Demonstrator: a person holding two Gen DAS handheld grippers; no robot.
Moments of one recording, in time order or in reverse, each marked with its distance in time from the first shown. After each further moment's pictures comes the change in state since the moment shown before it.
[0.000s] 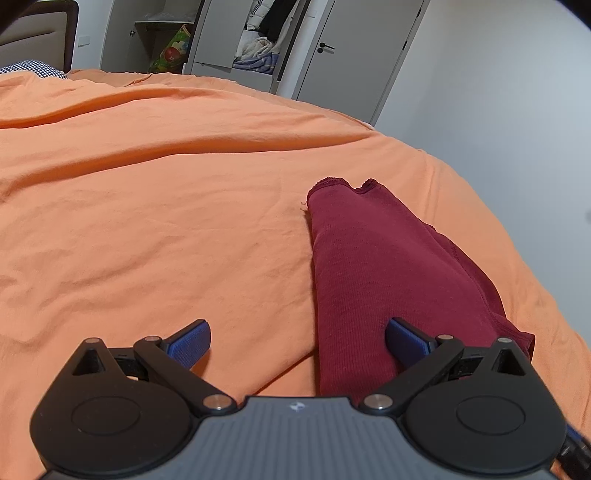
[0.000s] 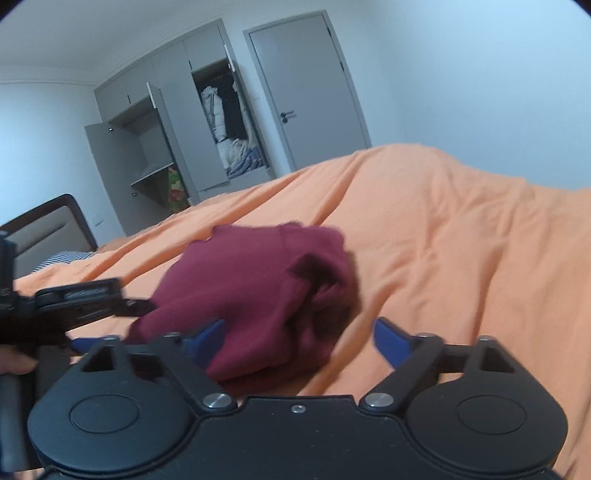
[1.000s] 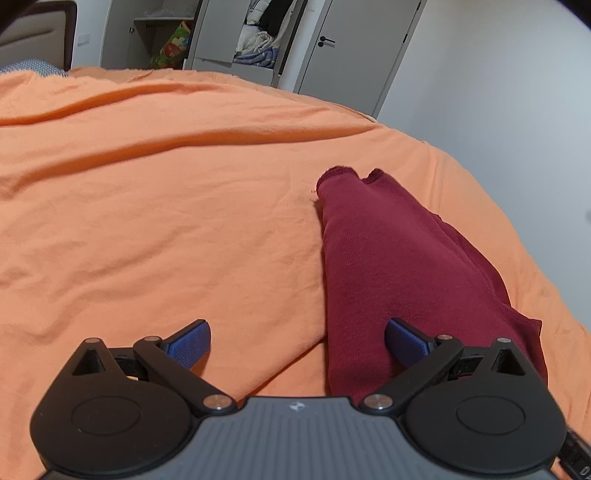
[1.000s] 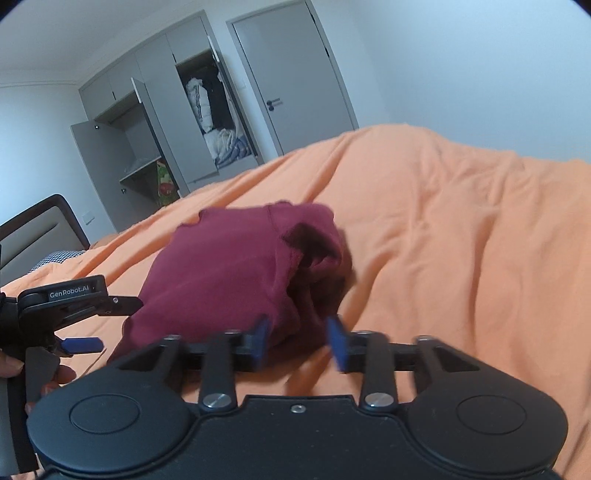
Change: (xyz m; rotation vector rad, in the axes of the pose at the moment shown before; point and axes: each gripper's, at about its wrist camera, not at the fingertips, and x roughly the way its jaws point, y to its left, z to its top) left arm -0.005 0.005 -0.005 0.024 0.016 0.018; right arm -0.002 -0.007 -0.008 0.029 0.017 -0.042
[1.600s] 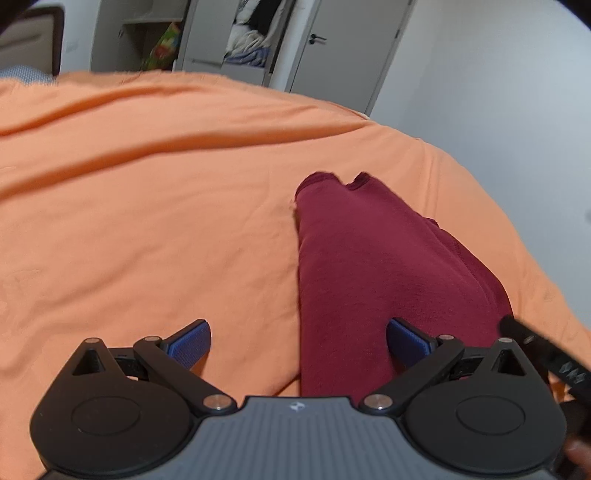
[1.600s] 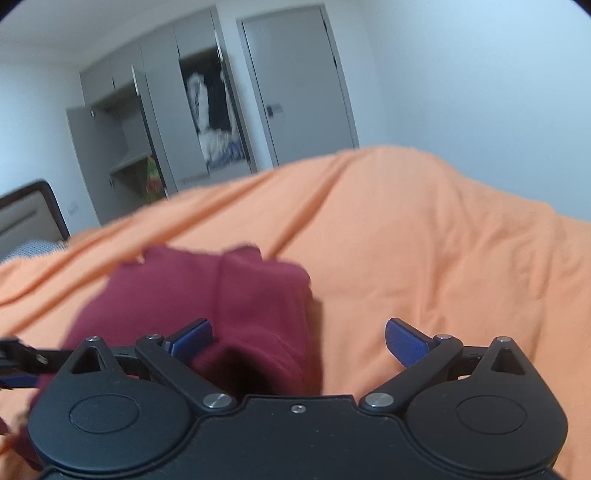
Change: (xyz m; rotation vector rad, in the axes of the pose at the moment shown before) left arm 0.030 -0.011 0.015 0.000 0.019 -0.028; right arm 0.114 -0.021 0.057 -0.089 0.003 -0.052
